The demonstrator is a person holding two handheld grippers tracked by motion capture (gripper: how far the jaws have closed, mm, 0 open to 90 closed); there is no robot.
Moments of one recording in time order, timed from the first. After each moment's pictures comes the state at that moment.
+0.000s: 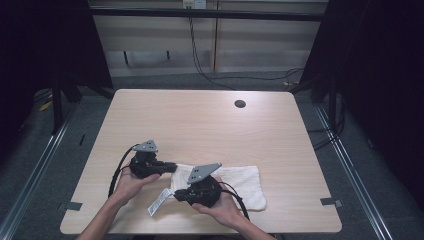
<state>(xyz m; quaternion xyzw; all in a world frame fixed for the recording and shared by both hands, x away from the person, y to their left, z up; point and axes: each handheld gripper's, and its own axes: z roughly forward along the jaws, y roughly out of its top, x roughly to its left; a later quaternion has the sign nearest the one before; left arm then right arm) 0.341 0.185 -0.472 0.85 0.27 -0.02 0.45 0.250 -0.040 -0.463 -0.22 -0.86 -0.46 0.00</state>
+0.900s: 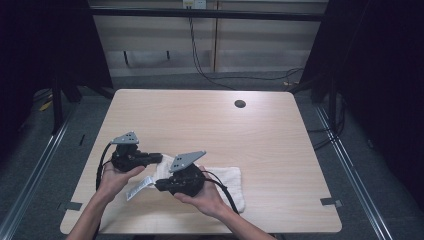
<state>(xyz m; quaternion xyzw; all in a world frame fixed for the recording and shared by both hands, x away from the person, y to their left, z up) 0.345 0.224 -0.445 0.83 0.30 0.02 0.47 0.269 0.001 -0.433 -0.19 -0.85 -0.50 0.01</state>
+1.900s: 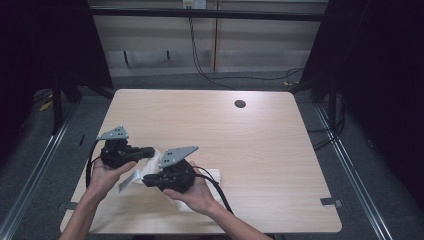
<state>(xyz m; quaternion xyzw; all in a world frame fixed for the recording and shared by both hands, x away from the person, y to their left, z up) 0.341 0.236 -0.414 0.82 0.30 0.05 0.48 0.270 0.021 -0.412 -0.18 -0.83 -0.53 0.00</state>
